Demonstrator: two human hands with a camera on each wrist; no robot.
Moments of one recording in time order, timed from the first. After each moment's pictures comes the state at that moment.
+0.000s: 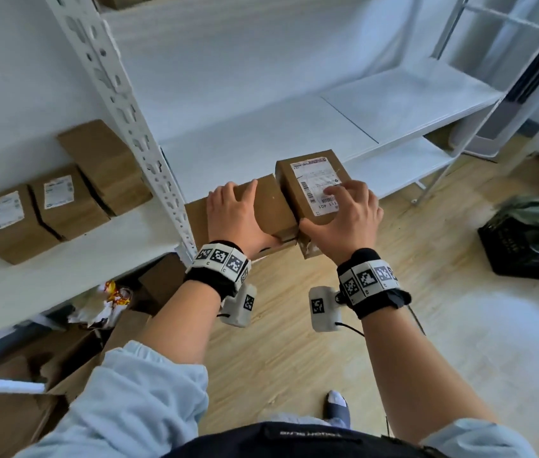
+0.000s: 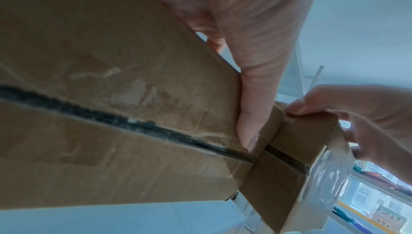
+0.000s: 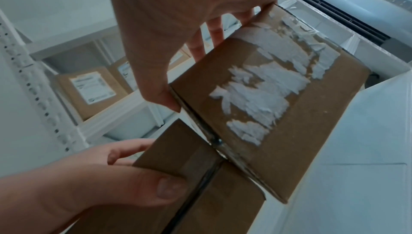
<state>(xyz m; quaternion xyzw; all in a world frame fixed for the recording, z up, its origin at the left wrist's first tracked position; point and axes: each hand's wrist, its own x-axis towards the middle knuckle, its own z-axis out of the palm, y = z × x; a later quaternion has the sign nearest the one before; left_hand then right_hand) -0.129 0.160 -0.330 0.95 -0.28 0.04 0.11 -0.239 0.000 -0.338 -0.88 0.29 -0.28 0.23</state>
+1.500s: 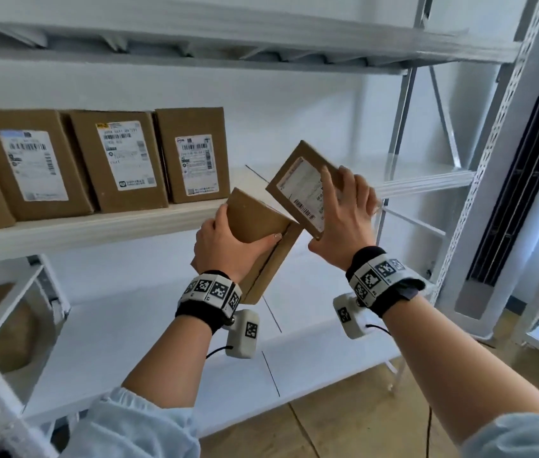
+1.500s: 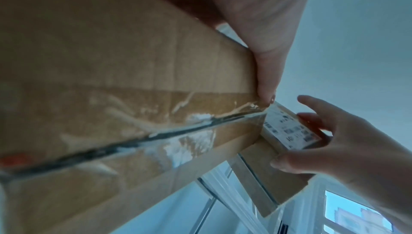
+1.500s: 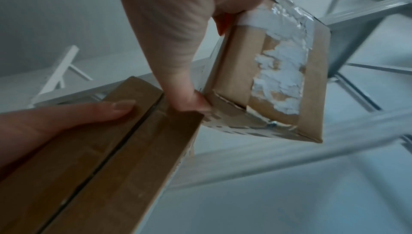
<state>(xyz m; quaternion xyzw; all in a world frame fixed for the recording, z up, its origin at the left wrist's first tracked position) -0.111 -0.306 -0.135 0.88 -0.11 0.19 0.42 -0.182 -0.504 -0.109 -0.90 0.07 -0.44 -0.01</state>
